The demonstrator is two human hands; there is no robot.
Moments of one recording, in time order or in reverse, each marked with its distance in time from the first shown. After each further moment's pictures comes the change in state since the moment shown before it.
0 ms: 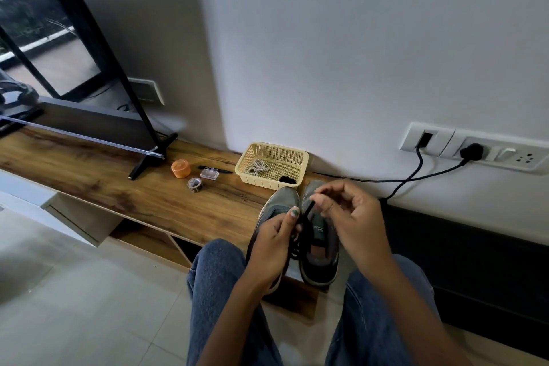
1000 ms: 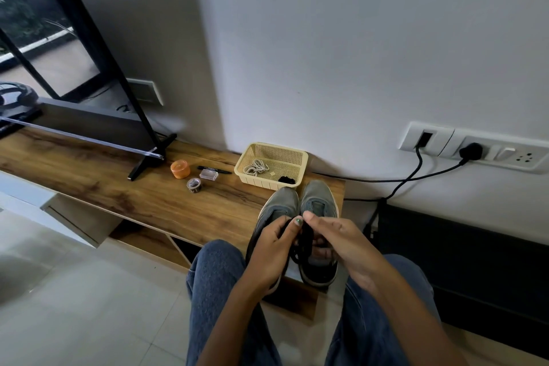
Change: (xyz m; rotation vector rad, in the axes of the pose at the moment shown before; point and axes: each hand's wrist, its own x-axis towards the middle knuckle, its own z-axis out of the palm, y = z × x) left_hand 0.002 -0.014 -0.002 0.023 -0.055 -0.017; right_hand -0.008 0.022 -0.004 0.167 -0.325 0.580
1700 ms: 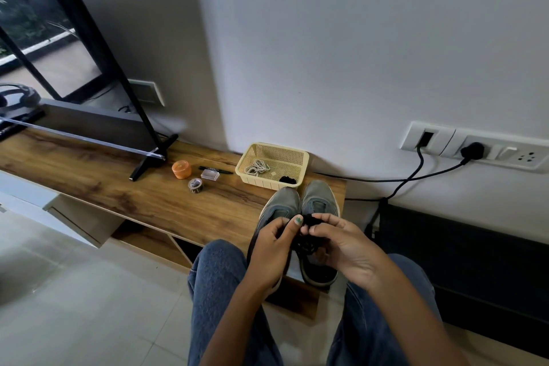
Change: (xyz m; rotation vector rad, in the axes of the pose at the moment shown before) left_hand -0.003 0.005 0.003 -0.021 0.090 -0.023; right_hand 0.011 0.007 -0.002 0.402 0.031 0.145
